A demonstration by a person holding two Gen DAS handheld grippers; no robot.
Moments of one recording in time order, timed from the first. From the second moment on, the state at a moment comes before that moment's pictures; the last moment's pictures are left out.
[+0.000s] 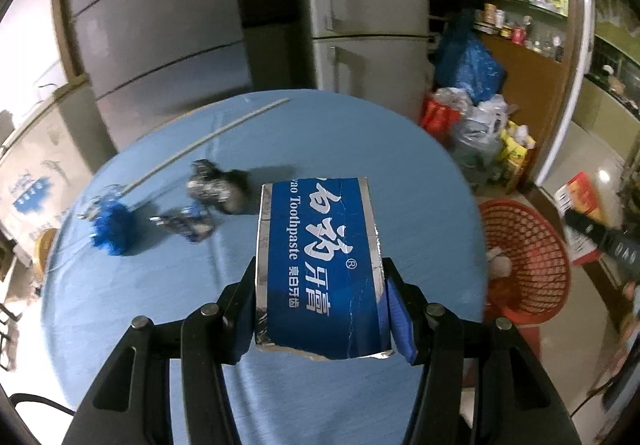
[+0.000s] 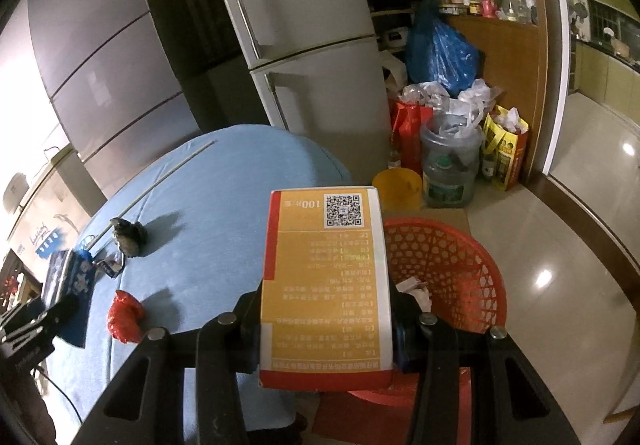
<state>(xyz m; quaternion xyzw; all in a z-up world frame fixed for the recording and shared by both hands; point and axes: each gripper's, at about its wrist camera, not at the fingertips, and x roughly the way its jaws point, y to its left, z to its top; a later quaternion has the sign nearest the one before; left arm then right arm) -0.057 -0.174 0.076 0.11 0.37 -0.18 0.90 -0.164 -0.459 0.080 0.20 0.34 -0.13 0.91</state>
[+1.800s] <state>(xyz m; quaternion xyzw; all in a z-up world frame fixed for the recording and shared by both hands) -0.055 -0.425 0.000 0.22 0.45 -0.38 0.78 -0.216 -0.602 -0.012 0.33 0.37 -0.22 0.84</state>
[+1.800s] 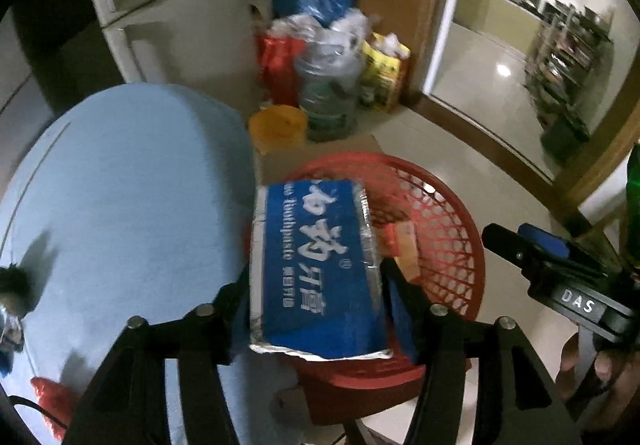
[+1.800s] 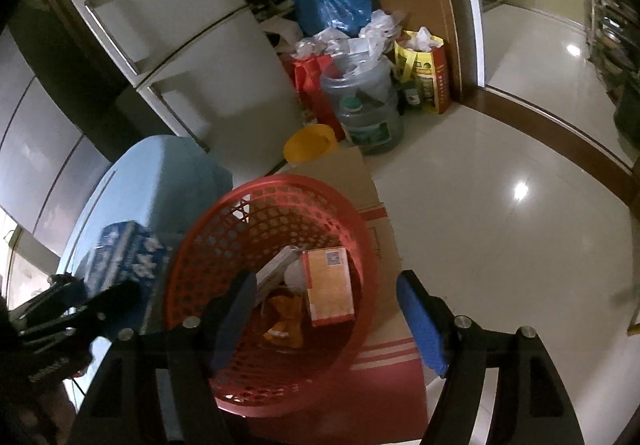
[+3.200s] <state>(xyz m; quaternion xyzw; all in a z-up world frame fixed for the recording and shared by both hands) -0.028 -0.022 0.034 -0.02 0.41 -0.06 0.91 -0.092 -0.333 0.056 0.14 0.41 0.03 0.90</state>
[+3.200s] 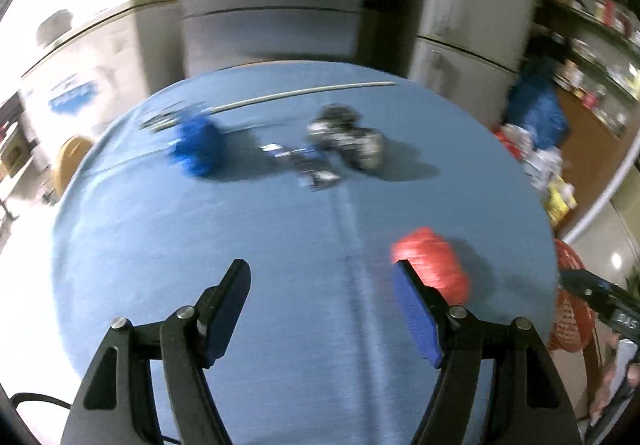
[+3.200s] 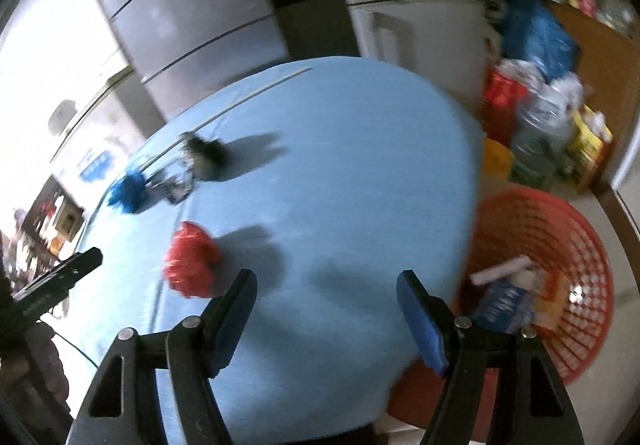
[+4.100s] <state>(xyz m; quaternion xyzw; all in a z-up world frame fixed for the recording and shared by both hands) -0.028 0.045 0.015 -0.07 0.42 0.01 0.90 0.004 -0.210 0.033 0.08 0.46 0.14 0.87</state>
